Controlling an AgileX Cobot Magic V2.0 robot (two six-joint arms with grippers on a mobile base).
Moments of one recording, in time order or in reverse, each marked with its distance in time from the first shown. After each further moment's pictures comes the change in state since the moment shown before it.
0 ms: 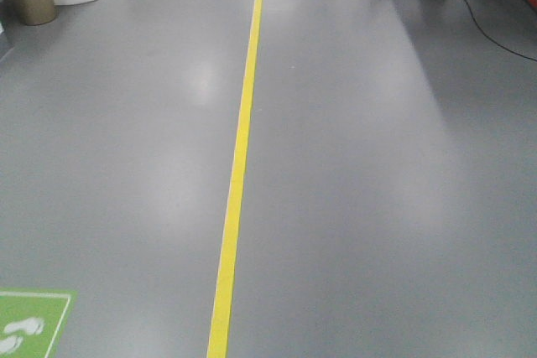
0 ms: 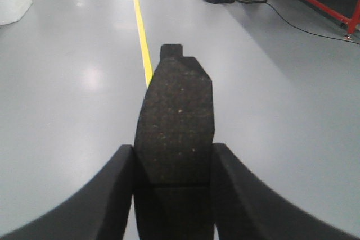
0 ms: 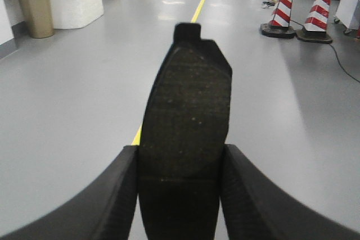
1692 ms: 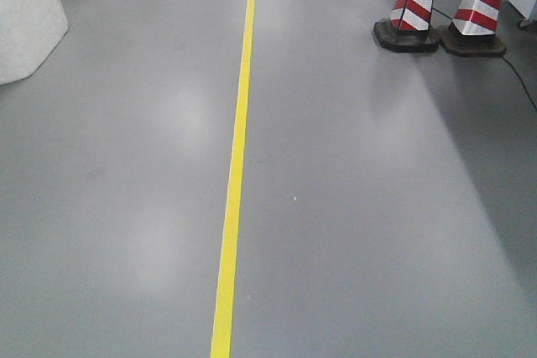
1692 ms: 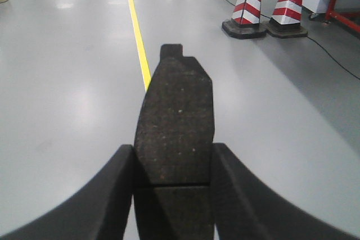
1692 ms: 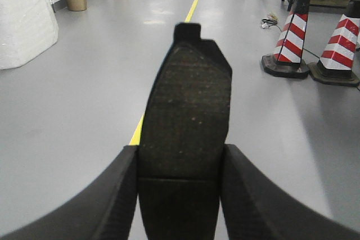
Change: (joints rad) left arm 0.000 0.000 0.000 0.000 0.000 0.000; right arm 0.000 0.000 0.000 -0.001 0.000 0.000
